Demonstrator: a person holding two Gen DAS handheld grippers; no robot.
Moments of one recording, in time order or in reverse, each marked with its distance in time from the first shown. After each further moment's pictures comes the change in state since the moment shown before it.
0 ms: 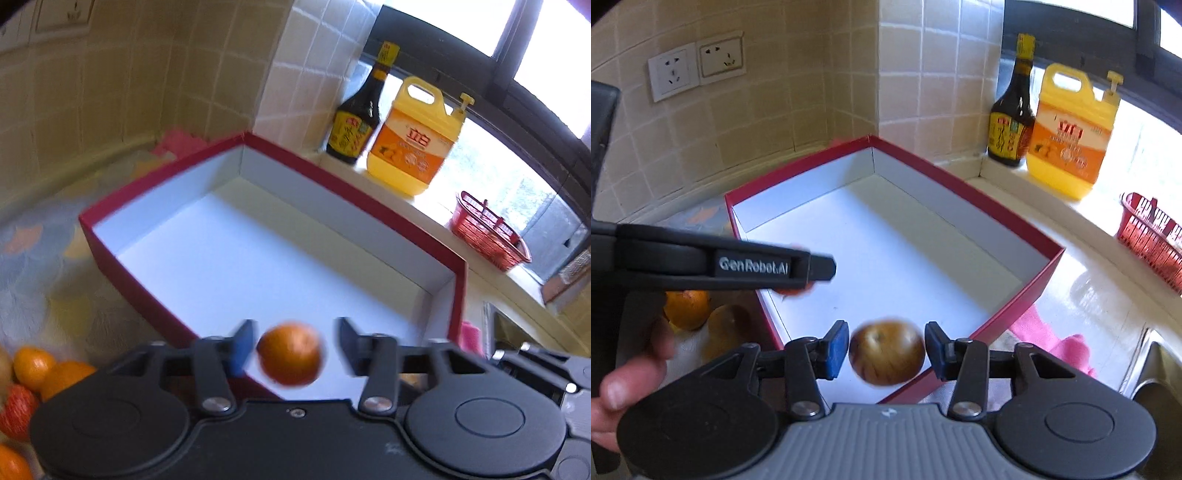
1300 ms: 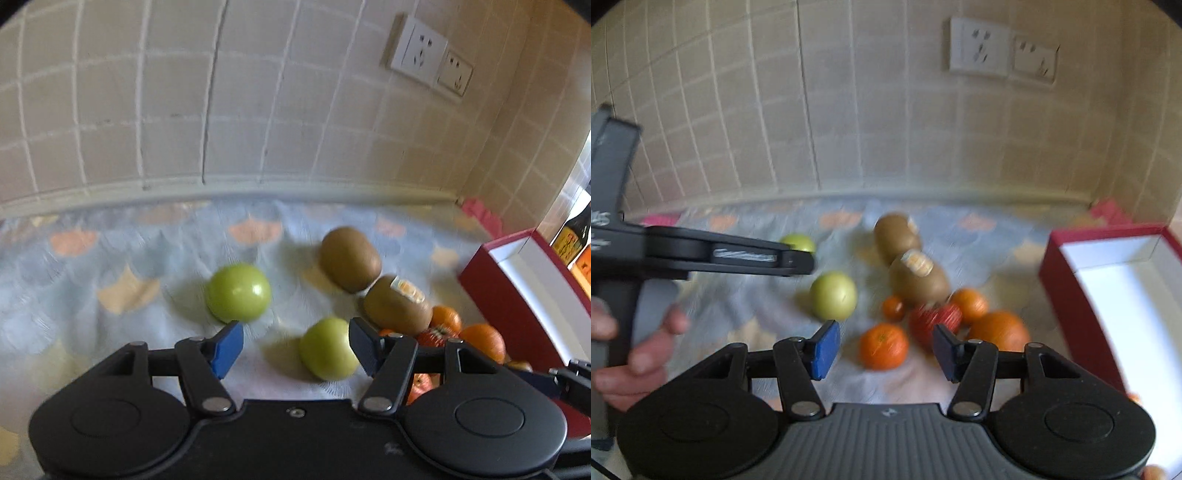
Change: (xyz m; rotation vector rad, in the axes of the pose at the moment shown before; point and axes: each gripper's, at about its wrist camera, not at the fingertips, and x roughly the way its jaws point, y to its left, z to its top) left arm -0.179 0.189 -0.103 -0.399 -0.192 0.555; right arm -0.003 0.210 0.001 -0.383 0.045 0.513
